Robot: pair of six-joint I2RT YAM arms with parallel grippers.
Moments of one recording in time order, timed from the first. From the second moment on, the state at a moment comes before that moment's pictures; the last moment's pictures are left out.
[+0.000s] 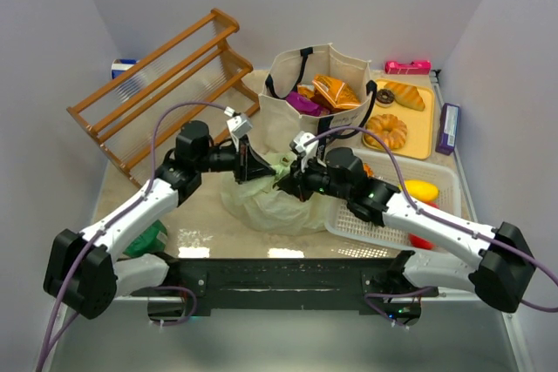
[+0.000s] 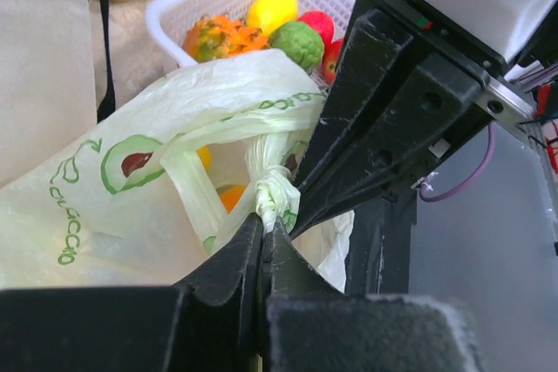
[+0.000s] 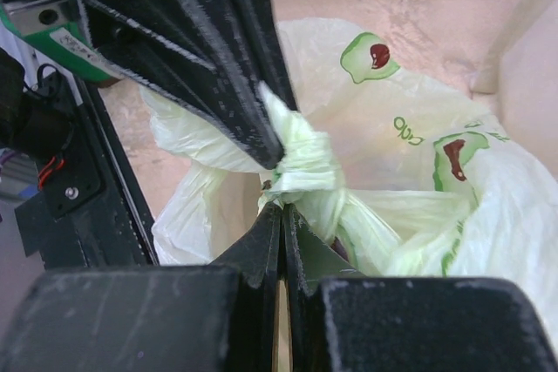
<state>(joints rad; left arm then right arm) -0.45 1.20 0.77 0.13 0.89 -0.28 0.86 1.17 0.76 0.05 -0.22 0.17</state>
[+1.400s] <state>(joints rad) -0.84 0.91 0.64 0.19 0.22 0.01 0.86 0.96 0.66 0.02 0.03 1.47</state>
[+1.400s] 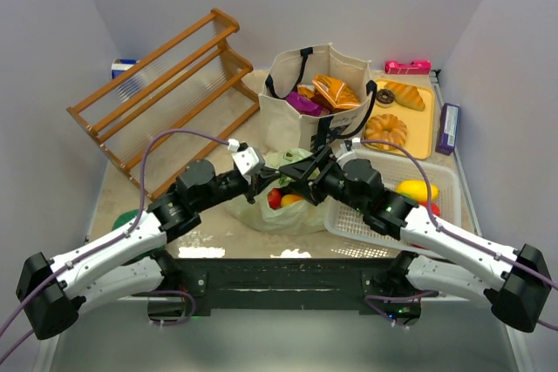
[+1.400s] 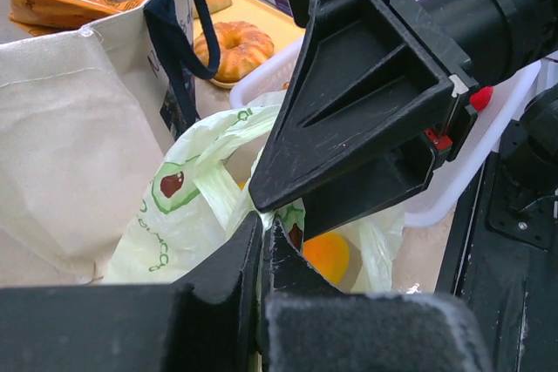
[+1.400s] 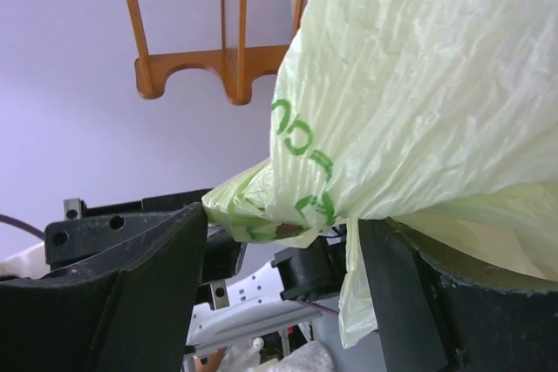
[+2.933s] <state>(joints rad) -1.05 0.95 0.66 0.10 0.09 0.10 0.86 1.02 0.68 0.06 0.20 1.33</state>
